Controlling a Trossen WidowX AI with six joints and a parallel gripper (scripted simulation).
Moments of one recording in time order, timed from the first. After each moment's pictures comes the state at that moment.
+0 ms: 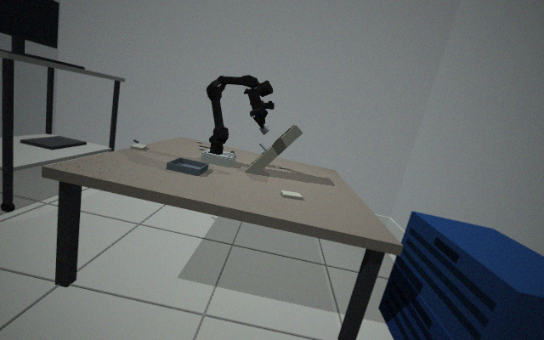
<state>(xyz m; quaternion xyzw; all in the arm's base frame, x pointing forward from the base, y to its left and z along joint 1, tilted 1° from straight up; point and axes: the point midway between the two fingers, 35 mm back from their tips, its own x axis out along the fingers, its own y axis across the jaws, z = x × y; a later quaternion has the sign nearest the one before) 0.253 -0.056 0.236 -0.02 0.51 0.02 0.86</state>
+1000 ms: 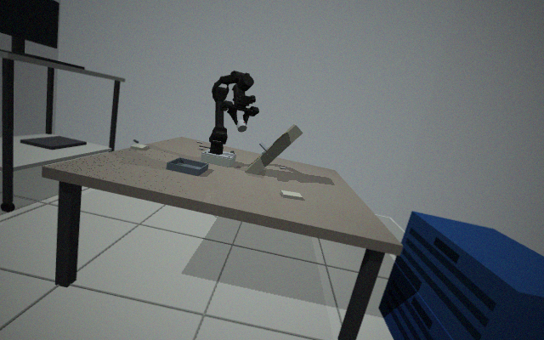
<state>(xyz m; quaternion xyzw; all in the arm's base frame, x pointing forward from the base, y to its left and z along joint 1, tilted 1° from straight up) 0.178 -0.196 0.240 0.19 0.47 -0.34 0.79</state>
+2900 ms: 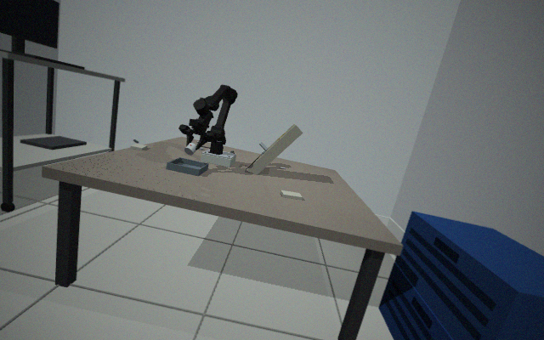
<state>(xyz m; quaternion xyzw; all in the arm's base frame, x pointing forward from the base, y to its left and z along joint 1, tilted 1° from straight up) -0.009 -0.271 0.089 0.35 0.34 -0.64 0.60</state>
